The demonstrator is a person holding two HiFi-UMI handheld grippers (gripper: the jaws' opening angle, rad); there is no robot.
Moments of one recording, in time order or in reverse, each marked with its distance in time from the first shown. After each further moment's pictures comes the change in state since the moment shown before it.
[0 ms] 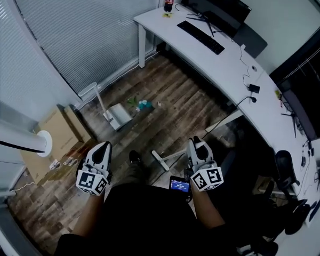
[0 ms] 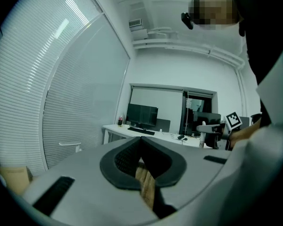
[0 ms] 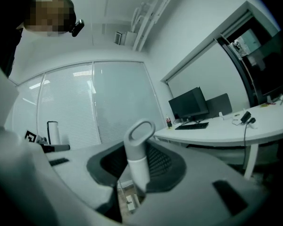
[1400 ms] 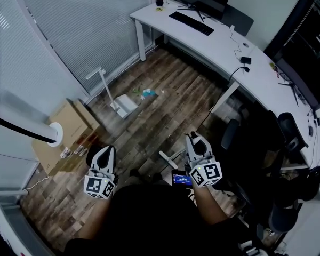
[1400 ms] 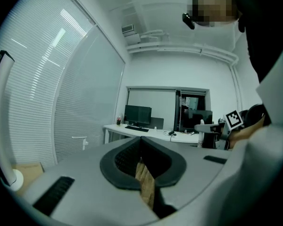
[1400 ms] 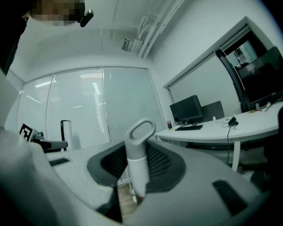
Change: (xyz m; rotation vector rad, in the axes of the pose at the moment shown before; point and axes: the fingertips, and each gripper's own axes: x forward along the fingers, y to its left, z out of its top) left arm -0.158 -0.099 -0.015 0.043 0.002 0.025; right arm -0.158 0.079 -0.021 -0.050 -0.030 0.004
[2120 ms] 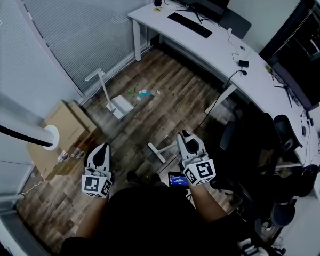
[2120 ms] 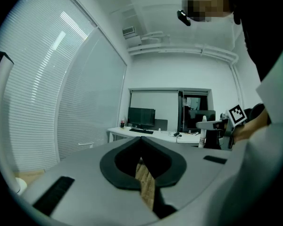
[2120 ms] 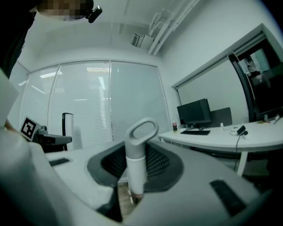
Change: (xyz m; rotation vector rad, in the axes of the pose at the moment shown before) left arm 0.005 0.060 0.018 0.024 -0.025 0.017; right arm 0.051 0.056 0.009 -0.099 0.024 0.029
